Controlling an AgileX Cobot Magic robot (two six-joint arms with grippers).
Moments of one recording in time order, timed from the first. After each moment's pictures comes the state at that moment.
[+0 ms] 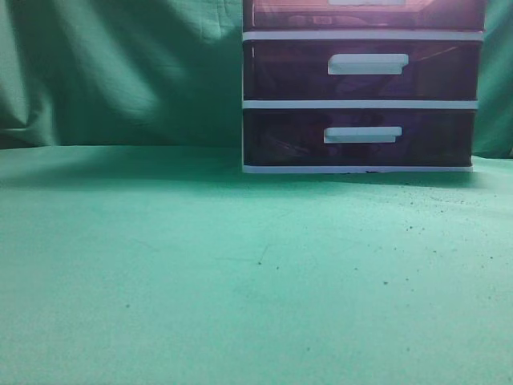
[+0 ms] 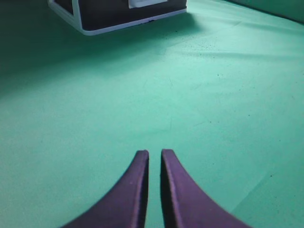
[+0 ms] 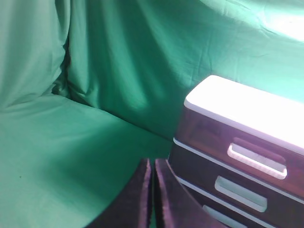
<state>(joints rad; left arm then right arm) -0.83 0.12 -0.06 0.34 0.33 -0.42 1.37 1.00 -1.03 1.81 -0.86 -2.03</state>
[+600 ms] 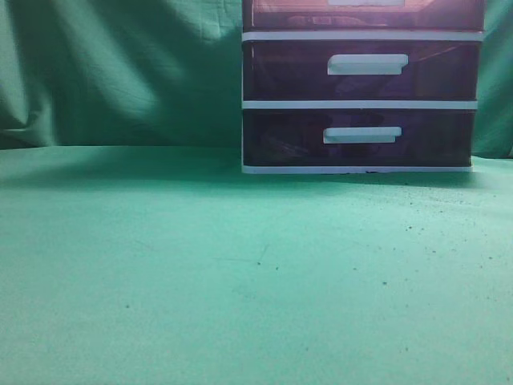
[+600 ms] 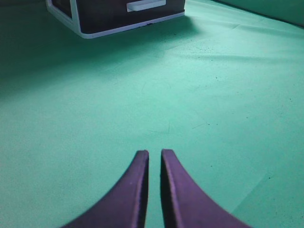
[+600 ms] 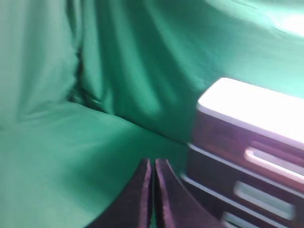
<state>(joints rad) -0.83 0.12 -0.06 0.34 0.31 -0.42 1.37 1.00 -1.03 1.81 -0.80 -1.97</state>
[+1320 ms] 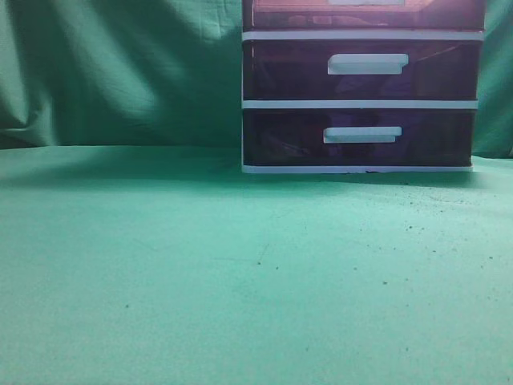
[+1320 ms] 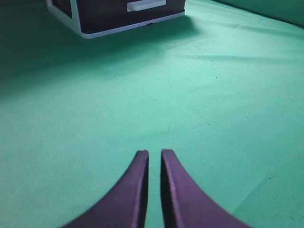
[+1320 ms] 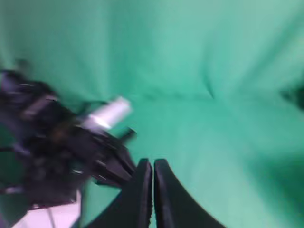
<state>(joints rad) -0.83 0.12 -0.06 0.34 0.31 -0.42 1.18 1.00 -1.03 0.42 0.44 -0.57</state>
